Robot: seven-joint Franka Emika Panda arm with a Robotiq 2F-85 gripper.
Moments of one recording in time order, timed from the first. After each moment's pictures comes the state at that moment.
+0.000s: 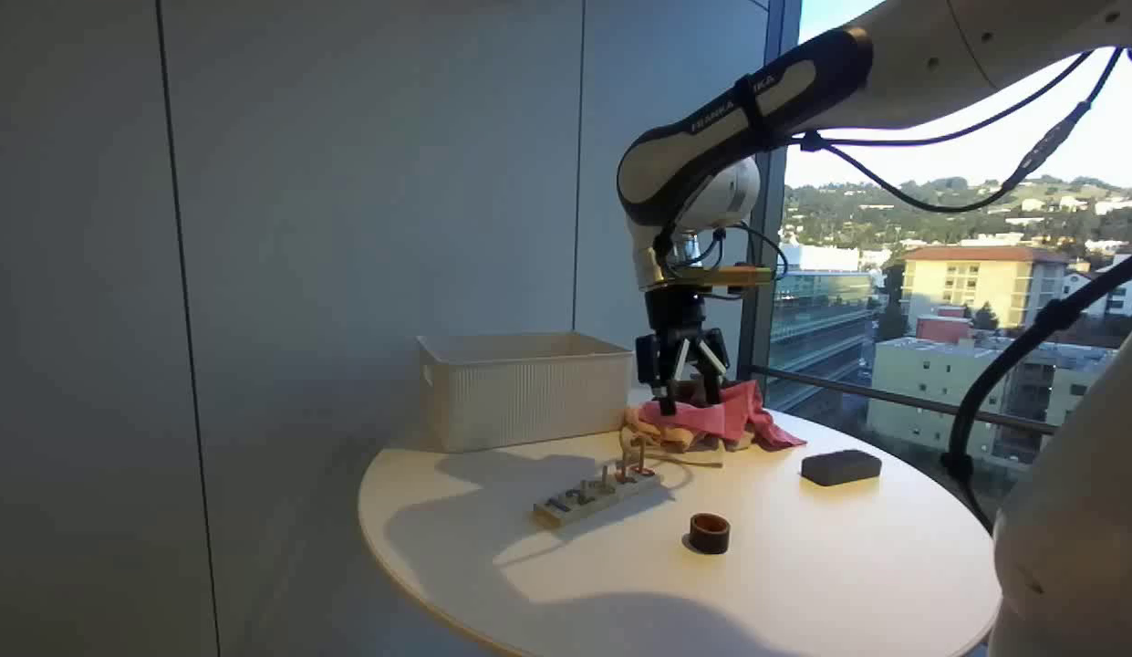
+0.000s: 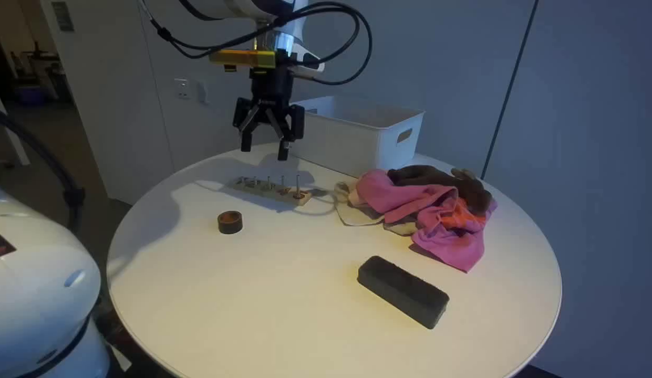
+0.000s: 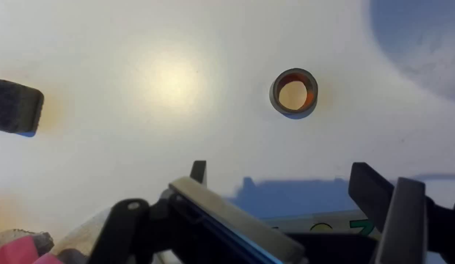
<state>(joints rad) -0.07 -0.32 -0.05 -2.25 -0.06 1.65 0.00</state>
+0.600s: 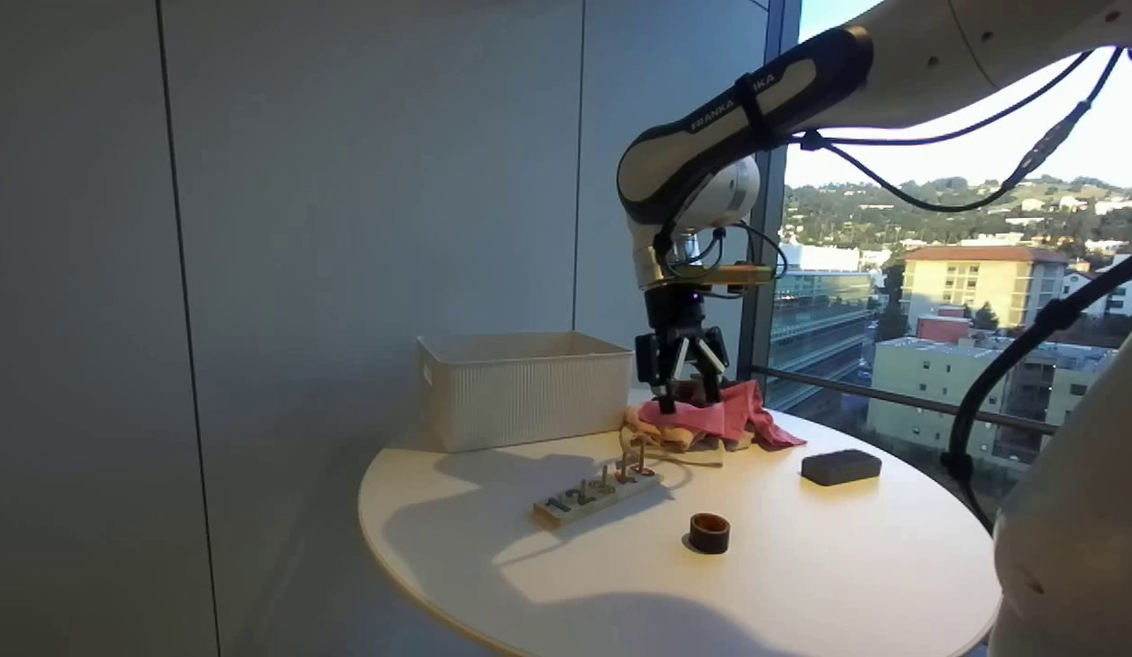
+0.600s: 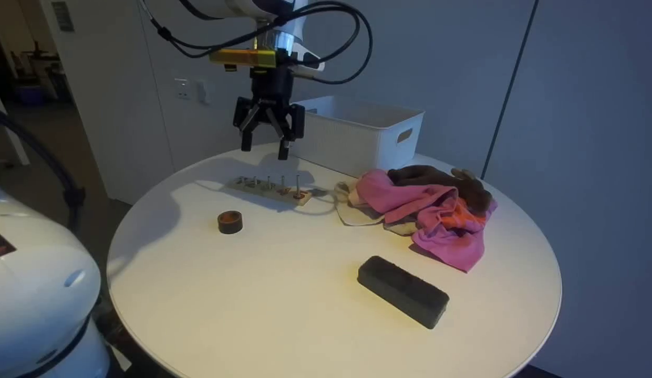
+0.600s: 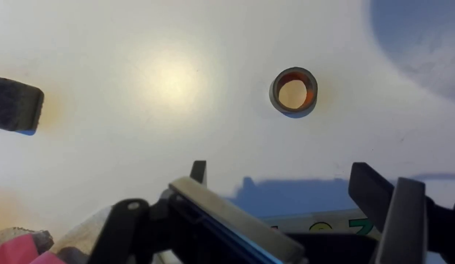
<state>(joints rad) -0.07 -0.32 -0.05 -2.25 -0.06 1.65 0.00</state>
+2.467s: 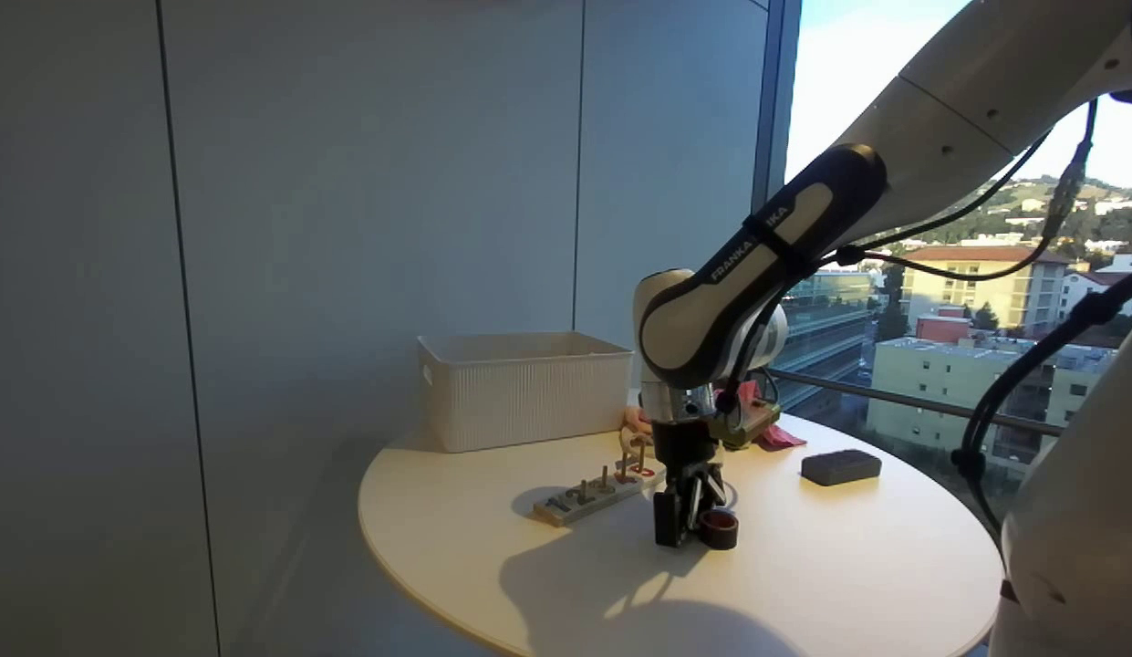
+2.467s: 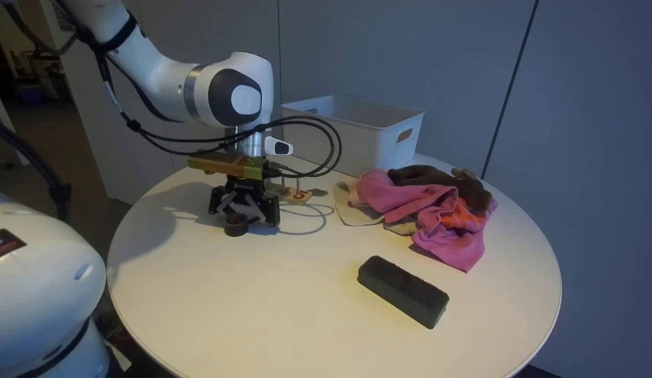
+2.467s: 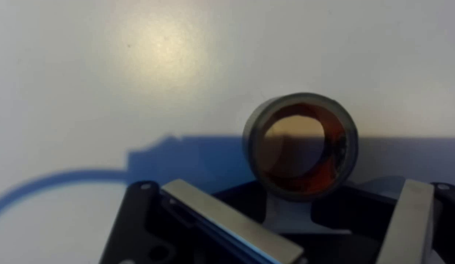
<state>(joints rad) -0.01 -0.31 -0.04 -2.70 -0.07 2.18 -0.17</state>
